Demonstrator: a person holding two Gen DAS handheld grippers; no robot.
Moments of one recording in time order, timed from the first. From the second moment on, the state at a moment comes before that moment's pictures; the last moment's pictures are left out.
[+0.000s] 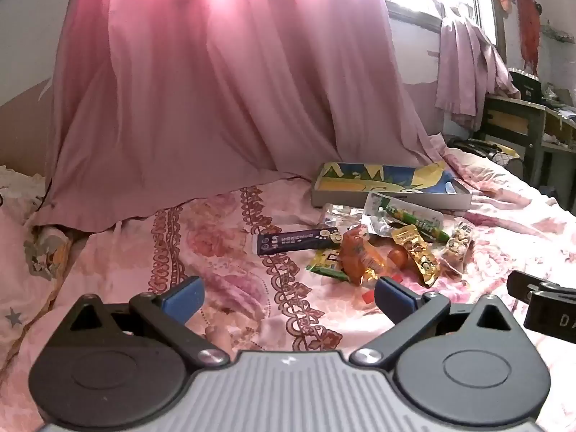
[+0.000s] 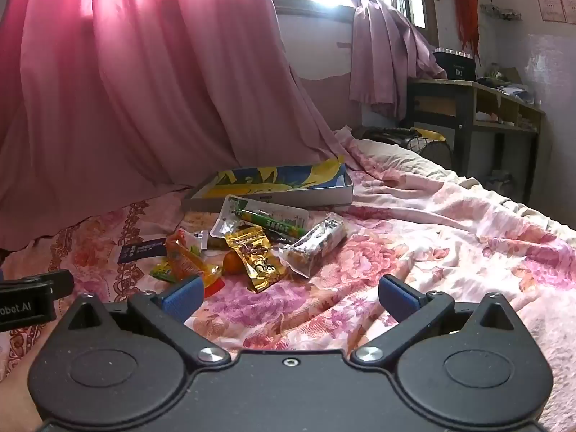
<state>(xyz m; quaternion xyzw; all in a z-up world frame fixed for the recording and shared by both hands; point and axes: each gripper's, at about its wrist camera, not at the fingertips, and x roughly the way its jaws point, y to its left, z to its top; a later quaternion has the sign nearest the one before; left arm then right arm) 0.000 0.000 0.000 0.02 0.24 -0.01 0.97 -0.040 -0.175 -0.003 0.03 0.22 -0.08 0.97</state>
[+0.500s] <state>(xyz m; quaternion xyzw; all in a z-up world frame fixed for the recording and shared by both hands) 0.001 -0.001 -0.001 0.02 0.24 0.00 0.97 -0.039 -0.175 -0.004 0.03 0.23 -0.08 0.97</state>
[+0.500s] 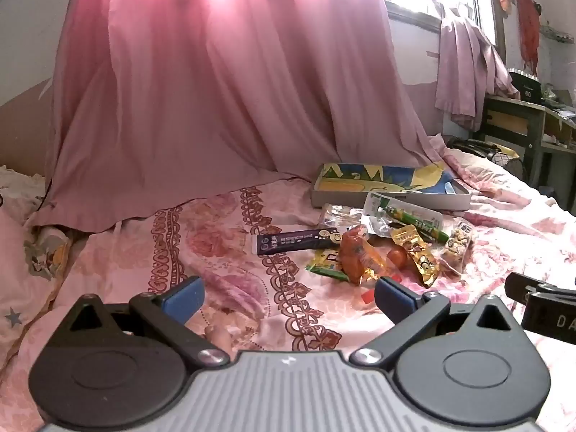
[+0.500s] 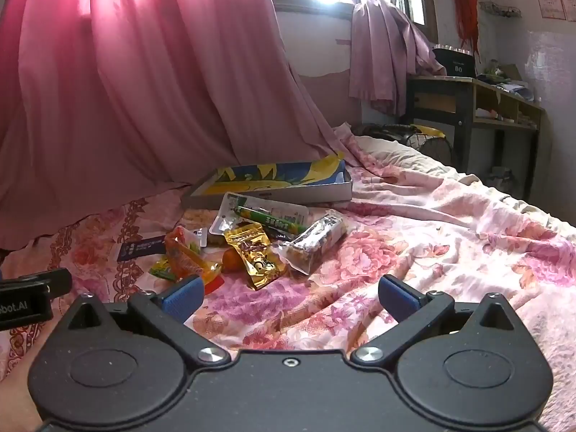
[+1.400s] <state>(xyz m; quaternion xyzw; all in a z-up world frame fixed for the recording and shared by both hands) 0.001 -0.001 -0.001 0.01 0.24 -0.01 0.97 -0.037 -0.174 -0.005 0.03 0.23 -0.08 0.97</state>
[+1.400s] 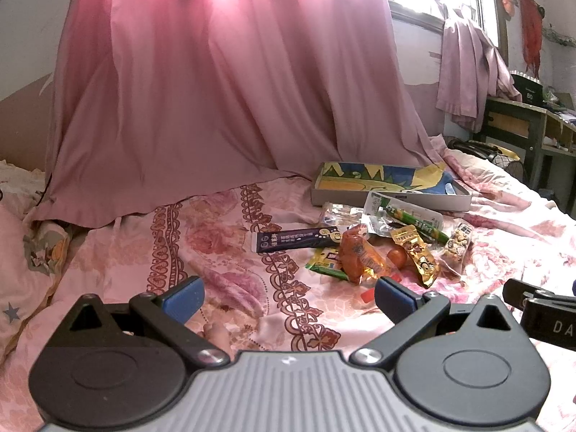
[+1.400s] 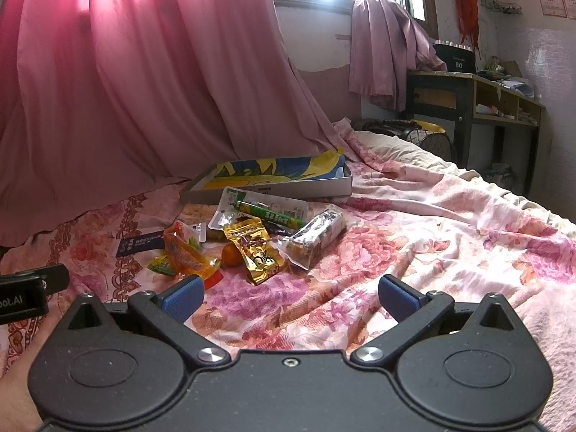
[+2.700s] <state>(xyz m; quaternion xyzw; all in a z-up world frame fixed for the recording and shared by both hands) 0.010 0.003 -0.018 -0.01 0.28 0.00 0.96 -0.027 -0.175 -0.014 0.03 0.27 -0.08 0.96</state>
